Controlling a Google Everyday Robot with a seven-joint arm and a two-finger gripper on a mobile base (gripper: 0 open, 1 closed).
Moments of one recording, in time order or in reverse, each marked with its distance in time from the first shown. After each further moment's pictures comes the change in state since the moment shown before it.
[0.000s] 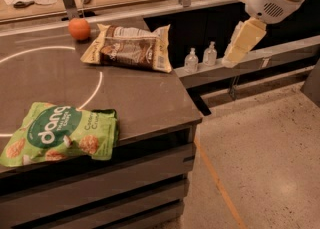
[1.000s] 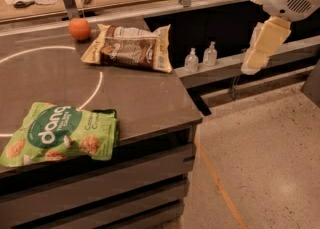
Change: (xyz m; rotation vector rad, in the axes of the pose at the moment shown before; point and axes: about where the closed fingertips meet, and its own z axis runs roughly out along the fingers) arm 0.018 0.028 -0.042 -0.050 0.091 -0.040
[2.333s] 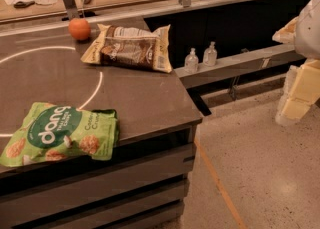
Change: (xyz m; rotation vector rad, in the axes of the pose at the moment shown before) arm 0.050 0.097 -0.029 -0.131 0.110 0.008
